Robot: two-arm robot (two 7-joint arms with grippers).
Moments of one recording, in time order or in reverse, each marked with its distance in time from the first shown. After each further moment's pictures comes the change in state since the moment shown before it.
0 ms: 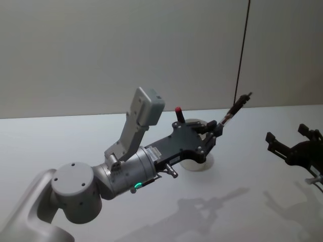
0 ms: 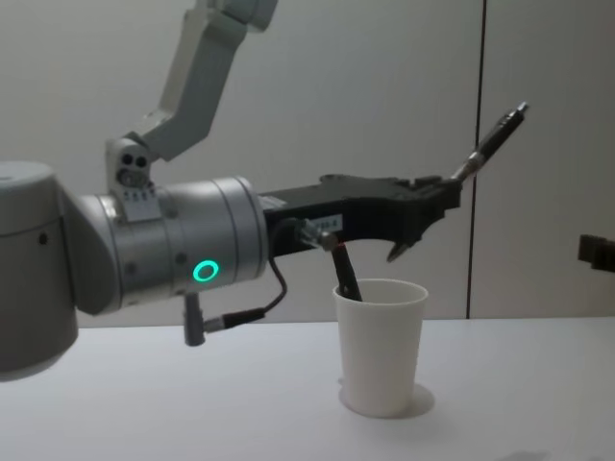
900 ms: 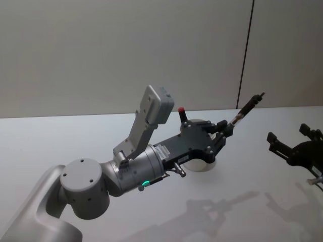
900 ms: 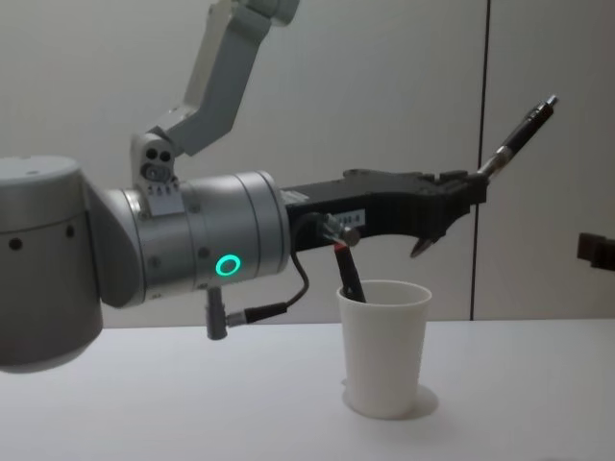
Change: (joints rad) left arm -0.024 -0.017 0.017 0.024 0.000 -0.009 -0.028; right arm -0.002 0.000 0.001 0.000 -0.002 -0.009 0.008
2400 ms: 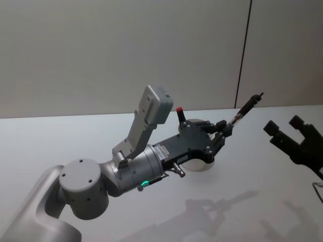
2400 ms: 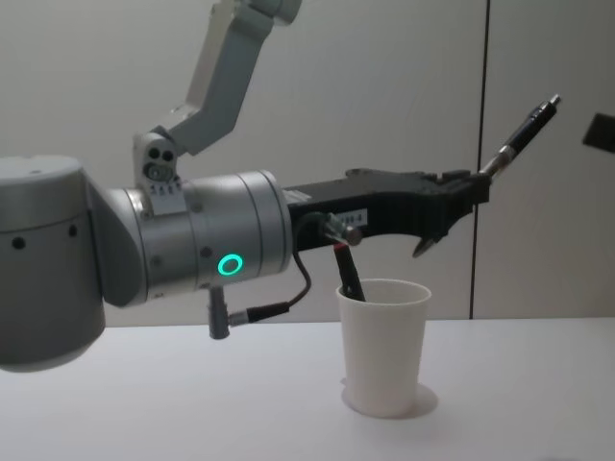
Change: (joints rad) left arm -0.003 -0.002 0.002 0.003 0.000 -0.001 -0.003; right arm -0.124 0.041 0.043 -0.136 0.364 -0.129 0.193
